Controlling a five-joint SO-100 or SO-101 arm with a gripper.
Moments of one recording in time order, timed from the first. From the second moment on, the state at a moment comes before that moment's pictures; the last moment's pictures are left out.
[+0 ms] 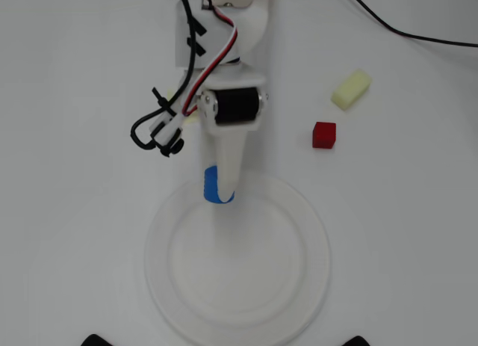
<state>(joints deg) -4.9 95.9 101.4 37.6 -17.1</state>
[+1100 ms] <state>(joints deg) -8.0 67.6 79.7 45.7 -19.7</state>
